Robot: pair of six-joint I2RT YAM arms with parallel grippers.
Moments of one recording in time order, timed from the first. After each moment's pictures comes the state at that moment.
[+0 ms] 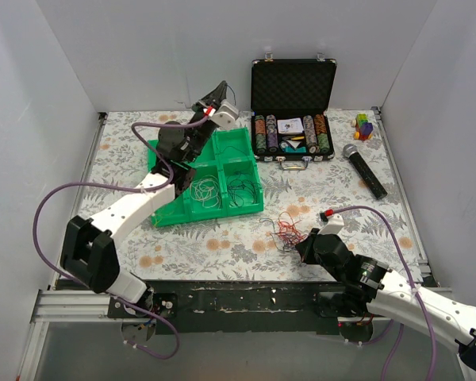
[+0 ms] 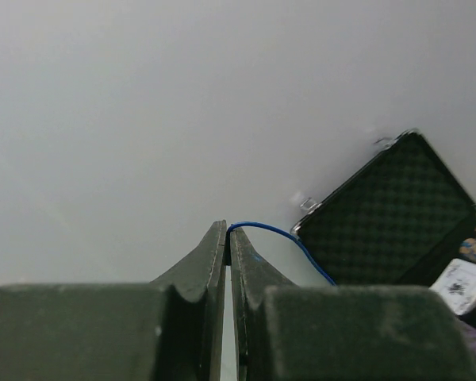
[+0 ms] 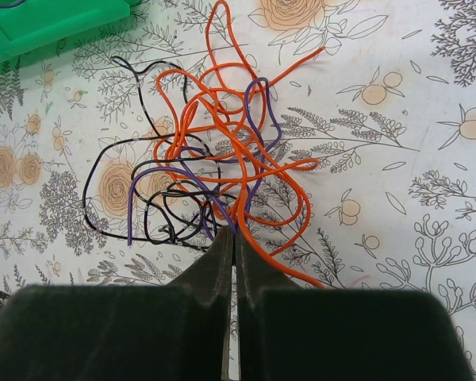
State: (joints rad) left arm -0.56 1.51 1.21 0.78 0.05 0.70; right arm 0.98 0.49 0.20 -0.37 0.42 0.84
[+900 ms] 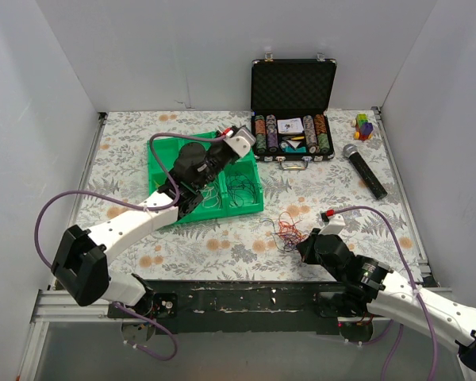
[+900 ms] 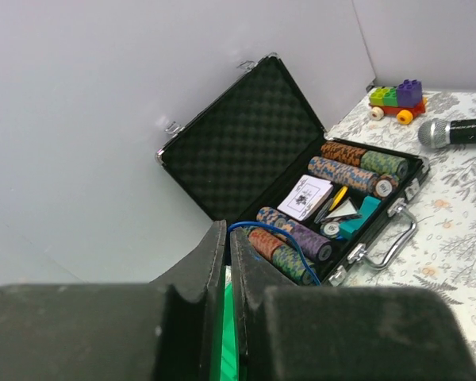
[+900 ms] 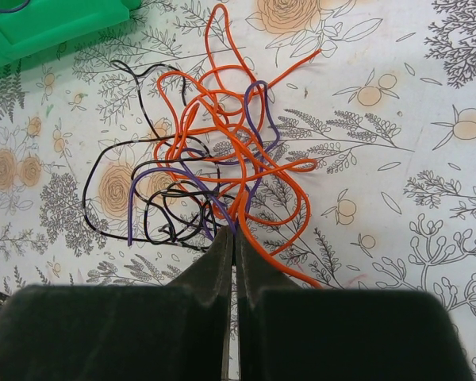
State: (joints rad) left arm -0.72 1.38 1.04 0.52 -0.01 0.53; right arm 0.98 0.47 0.20 -0.39 0.43 0.84
